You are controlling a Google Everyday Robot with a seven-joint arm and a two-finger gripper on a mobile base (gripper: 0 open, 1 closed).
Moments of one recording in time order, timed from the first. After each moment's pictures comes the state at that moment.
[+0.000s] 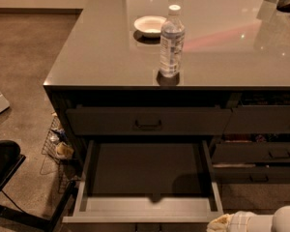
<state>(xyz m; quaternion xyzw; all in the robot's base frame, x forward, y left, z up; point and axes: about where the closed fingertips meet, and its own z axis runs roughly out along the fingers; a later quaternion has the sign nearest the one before) 0.305 -0.216 0.551 -0.51 0.82 0.11 0.23</state>
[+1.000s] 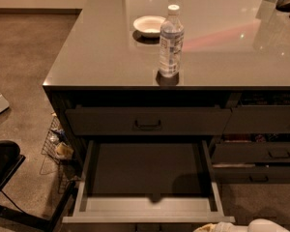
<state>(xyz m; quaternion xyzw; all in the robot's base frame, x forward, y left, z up) 0.320 -0.202 0.393 -0.45 0.83 0.19 0.26</state>
